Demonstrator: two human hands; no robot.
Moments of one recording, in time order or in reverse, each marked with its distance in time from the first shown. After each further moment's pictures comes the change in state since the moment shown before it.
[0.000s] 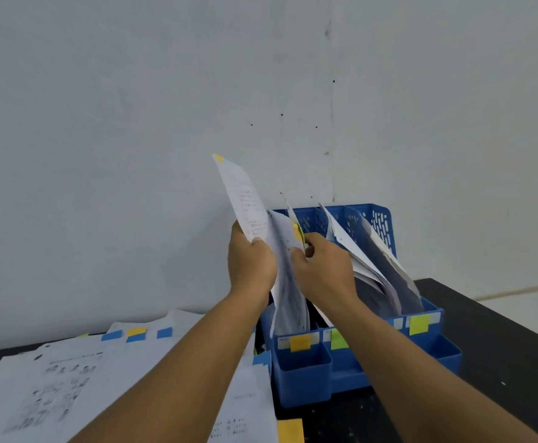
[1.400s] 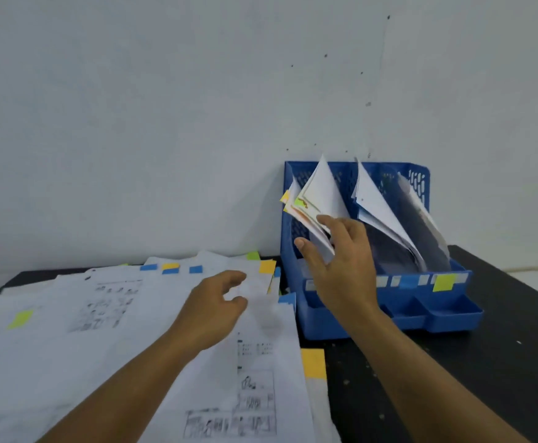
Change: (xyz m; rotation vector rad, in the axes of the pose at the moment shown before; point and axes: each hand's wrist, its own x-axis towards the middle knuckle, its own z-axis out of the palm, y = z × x) left_hand -0.067 -0.086 -0.147 0.563 -0.413 -0.151; right_hand -0.082 0.001 0.019 0.036 0.098 -0.224
